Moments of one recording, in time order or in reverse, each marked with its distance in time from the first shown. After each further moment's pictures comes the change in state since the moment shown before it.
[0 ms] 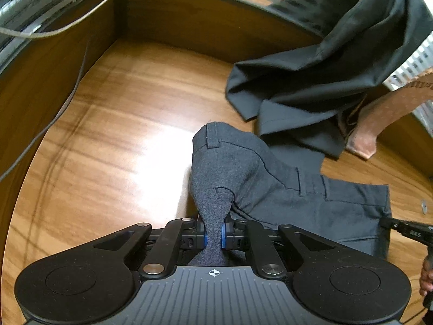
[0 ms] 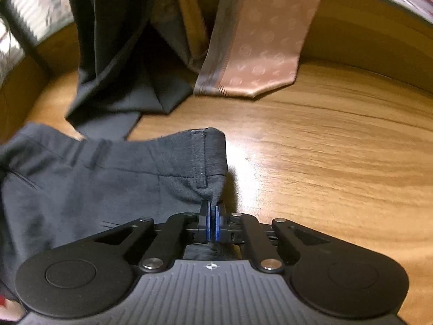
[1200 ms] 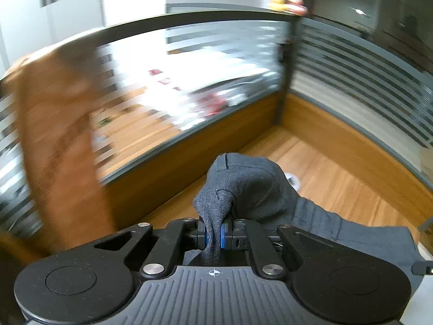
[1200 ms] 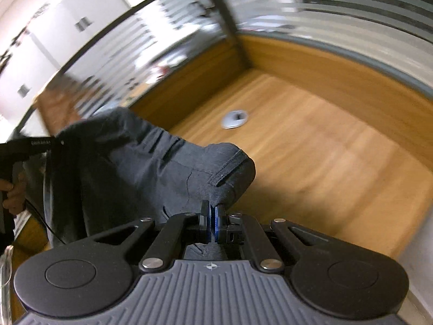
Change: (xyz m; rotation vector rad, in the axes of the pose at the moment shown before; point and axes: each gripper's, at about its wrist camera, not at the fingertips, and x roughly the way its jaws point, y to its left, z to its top) left arm 0.017 -0.505 0.005 0.931 -0.176 -0.371; right arm -0.275 -0.232 -0.225 0.732 -0.476 -0.183
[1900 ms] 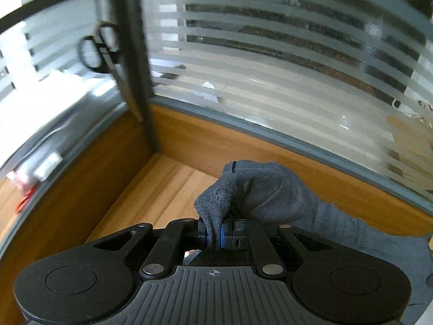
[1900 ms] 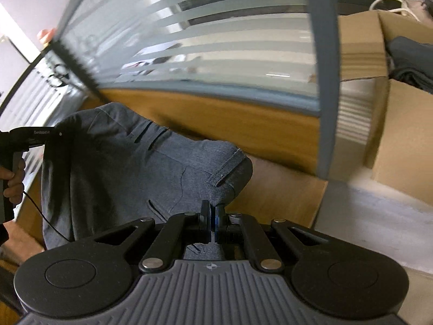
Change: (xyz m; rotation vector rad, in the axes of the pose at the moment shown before) left arm 0.176 -0.201 0.097 0.254 0.072 -0.206; right arm -0.034 -0.185 0.020 0.418 -0.192 -0.364
